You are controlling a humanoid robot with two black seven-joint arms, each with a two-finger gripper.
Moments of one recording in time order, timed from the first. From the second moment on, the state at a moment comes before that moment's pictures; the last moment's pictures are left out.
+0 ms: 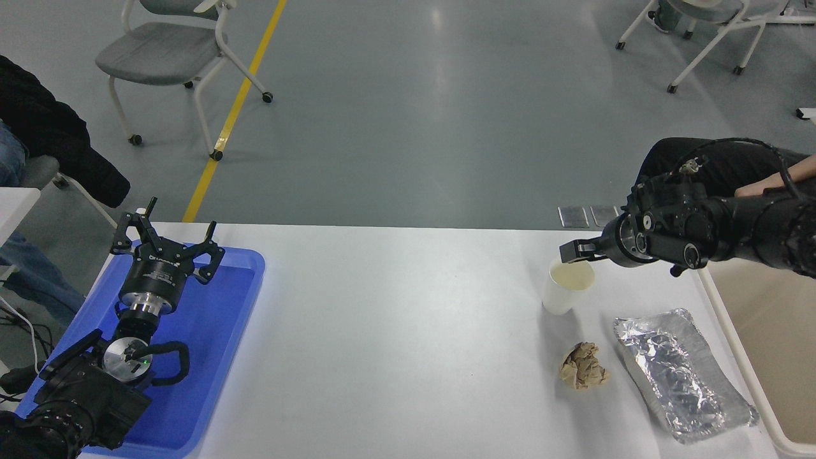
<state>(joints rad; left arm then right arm) -0.63 0.20 -0.89 -0.20 -0.21 -0.79 -0.32 1.37 -0.24 -1.01 0.72 -0.50 0.27 -0.03</state>
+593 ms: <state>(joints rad) -0.63 0.20 -0.89 -0.20 -0.21 -0.79 -0.32 1.23 -0.23 -0.94 0.64 -0.51 0.19 -0.03</state>
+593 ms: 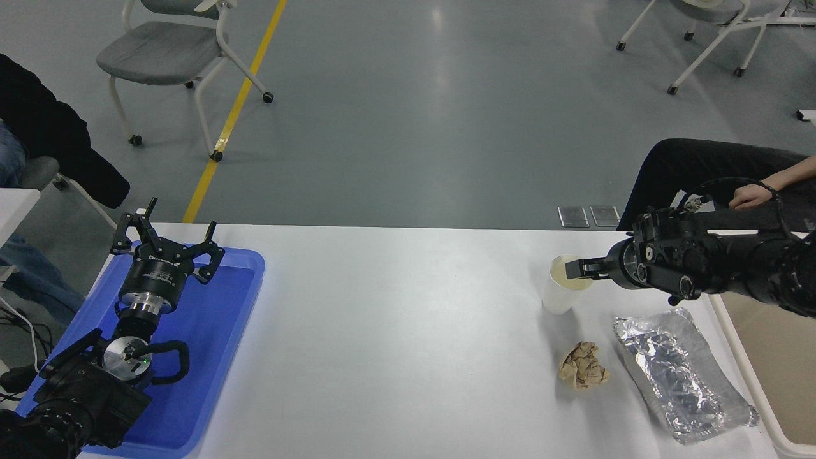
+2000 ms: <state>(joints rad) -0.63 0.20 -0.89 -0.20 -0.21 -0.79 -0.32 1.50 -0.34 -1.02 0.87 -0.51 0.19 -0.03</state>
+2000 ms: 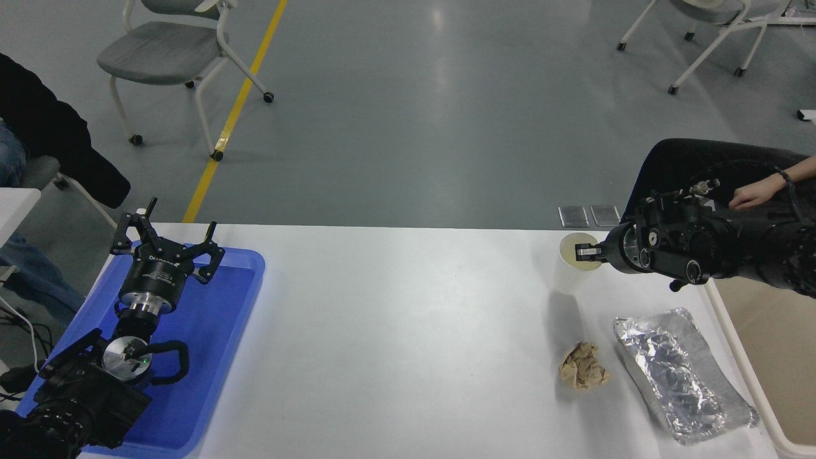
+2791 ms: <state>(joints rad) -0.63 0.20 -0.89 -0.20 -0.21 -0.79 -0.32 2.28 -0.48 -1.36 1.40 -0.44 0.33 -0.04</state>
